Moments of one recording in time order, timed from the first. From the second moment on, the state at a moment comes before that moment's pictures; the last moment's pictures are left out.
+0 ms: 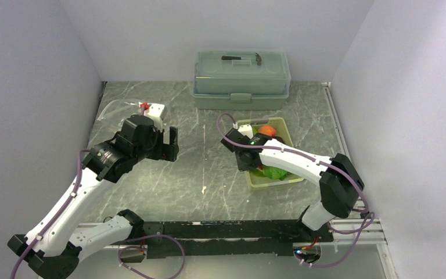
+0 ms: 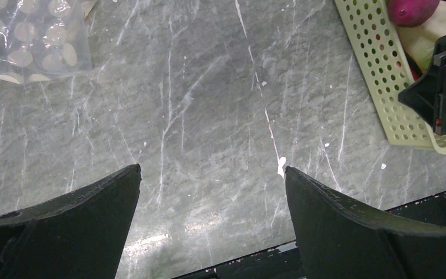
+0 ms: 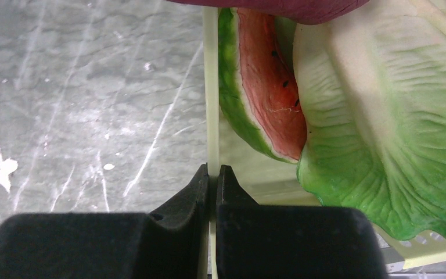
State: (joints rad) left arm -0.59 0.95 1.18 -0.92 -0.18 -0.31; right arm 0.84 1.55 1.11 -0.83 0.39 0.64
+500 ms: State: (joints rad) left arm -0.59 0.98 1.18 -0.92 -0.19 -0.33; right arm 0.79 1.55 1.08 -0.80 0.40 0.59
